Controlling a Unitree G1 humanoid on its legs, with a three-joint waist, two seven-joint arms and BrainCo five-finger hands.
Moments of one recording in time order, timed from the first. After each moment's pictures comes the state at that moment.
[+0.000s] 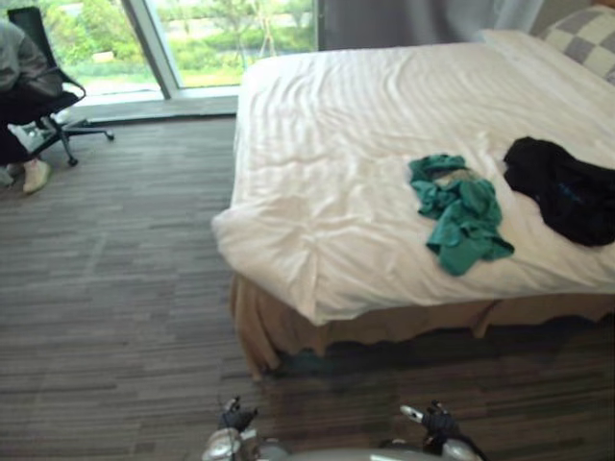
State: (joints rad) left arm 0.06 0.03 0.17 1.07 -0.08 -0.10 0.11; right arm 0.05 -0.02 -0.31 1.07 0.03 -0.08 -0.06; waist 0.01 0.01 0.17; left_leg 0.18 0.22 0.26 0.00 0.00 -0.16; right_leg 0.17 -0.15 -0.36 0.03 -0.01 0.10
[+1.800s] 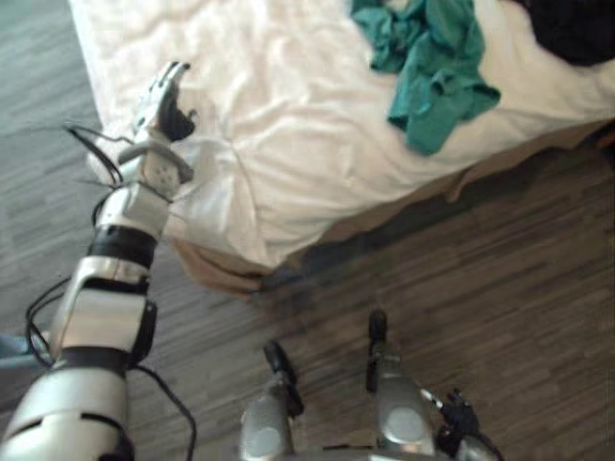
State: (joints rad) left arm -1.07 0.66 -0.21 0.87 0.48 -0.06 0.19; right arm 0.09 -0.05 -0.31 0.93 0.17 -0.15 -0.06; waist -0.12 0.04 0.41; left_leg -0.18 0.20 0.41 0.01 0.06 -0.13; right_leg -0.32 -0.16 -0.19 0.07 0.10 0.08
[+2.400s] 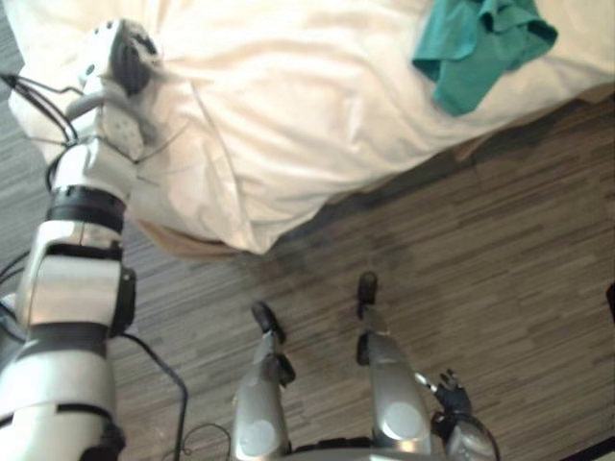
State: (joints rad) left arm -1.20 0.73 -0.18 0.96 0.54 -0.06 0.19; right arm 0.08 -0.06 -0.21 0.91 0.23 -0.17 -0.07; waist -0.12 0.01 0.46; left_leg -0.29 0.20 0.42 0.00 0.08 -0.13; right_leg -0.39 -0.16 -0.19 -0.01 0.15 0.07
